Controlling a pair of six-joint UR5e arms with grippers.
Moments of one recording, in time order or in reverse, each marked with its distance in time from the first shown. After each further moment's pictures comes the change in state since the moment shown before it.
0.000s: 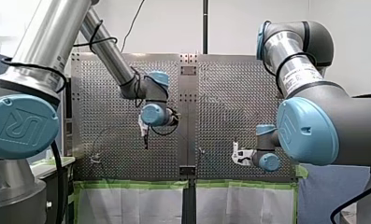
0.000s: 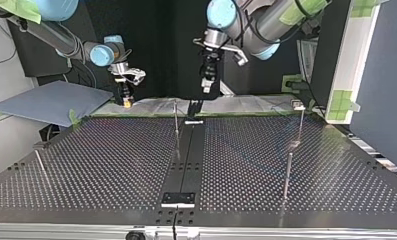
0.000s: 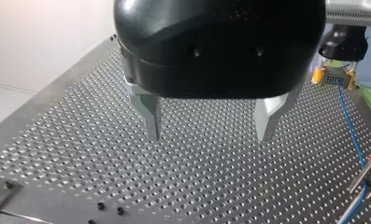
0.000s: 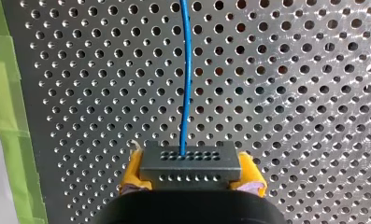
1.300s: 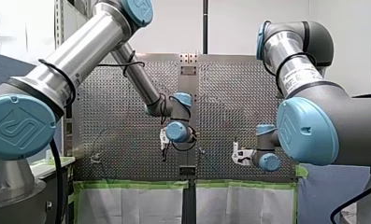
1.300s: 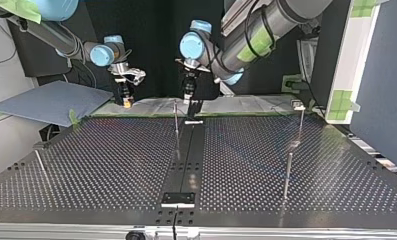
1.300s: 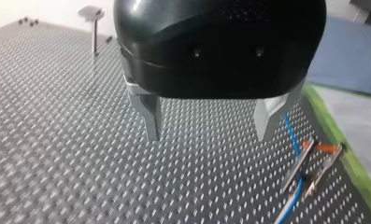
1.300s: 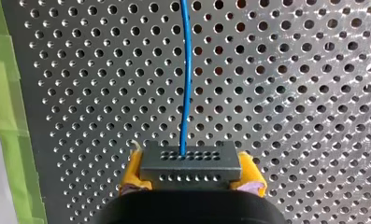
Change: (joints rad) left arm -0.035 -0.339 0.339 -0.112 -0.004 0.061; right arm 0.001 0.000 0.000 0.000 0.001 -0.001
